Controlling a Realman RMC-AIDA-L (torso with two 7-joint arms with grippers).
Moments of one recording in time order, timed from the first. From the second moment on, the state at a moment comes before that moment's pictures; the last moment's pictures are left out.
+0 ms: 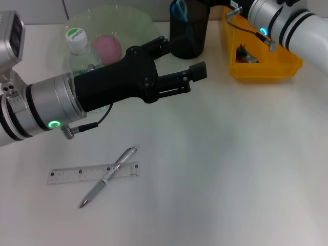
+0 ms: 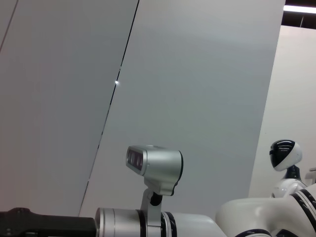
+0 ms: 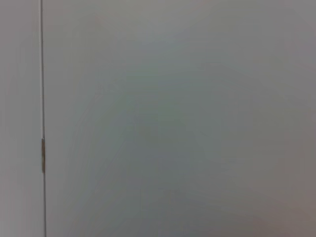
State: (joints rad) left arm -0.55 -2.08 1.26 0.47 1.15 1.56 -1.19; right arm 1.00 2.09 -0.63 -0.08 -1.19 -0.73 0.59
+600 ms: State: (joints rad) left arm -0.53 -2.07 1.26 0.47 1.15 1.56 -1.19; right arm 0.80 2.08 -0.75 -0.19 -1.19 -1.06 0.78
